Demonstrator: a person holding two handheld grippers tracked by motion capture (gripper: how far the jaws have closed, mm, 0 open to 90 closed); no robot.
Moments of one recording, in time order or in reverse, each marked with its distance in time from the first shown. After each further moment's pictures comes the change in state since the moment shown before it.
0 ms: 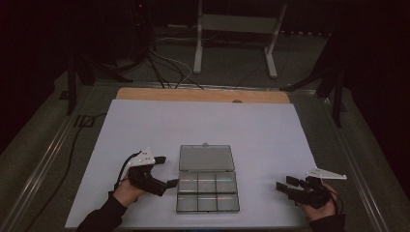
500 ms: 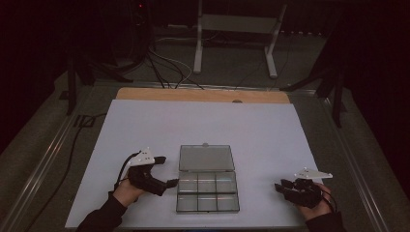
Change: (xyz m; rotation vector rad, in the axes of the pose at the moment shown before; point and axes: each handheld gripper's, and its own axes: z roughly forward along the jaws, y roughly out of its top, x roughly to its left) left arm 0.001 -0.001 0.000 0.000 -0.005 -0.006; right arm 0.010 0.000 0.016 0.110 -0.118 -0.138
